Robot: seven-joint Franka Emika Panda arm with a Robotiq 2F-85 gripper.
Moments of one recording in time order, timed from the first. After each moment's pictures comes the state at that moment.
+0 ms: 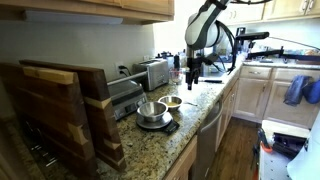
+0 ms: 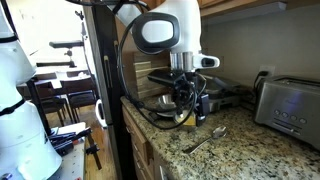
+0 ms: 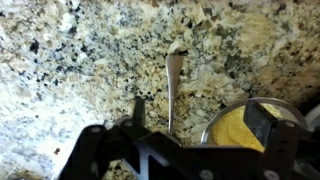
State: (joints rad) arm -0.17 0.04 -0.23 -2.40 -0.04 2.53 -0.41
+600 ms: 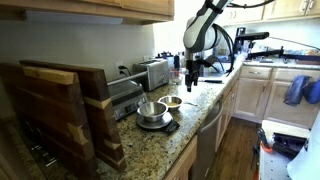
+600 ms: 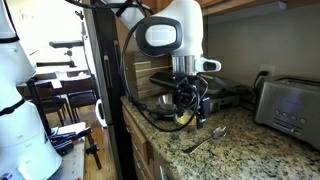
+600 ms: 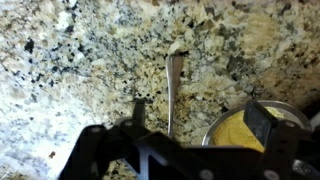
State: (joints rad) arm -0.17 0.07 -0.22 -2.38 -0.04 2.53 -0.41
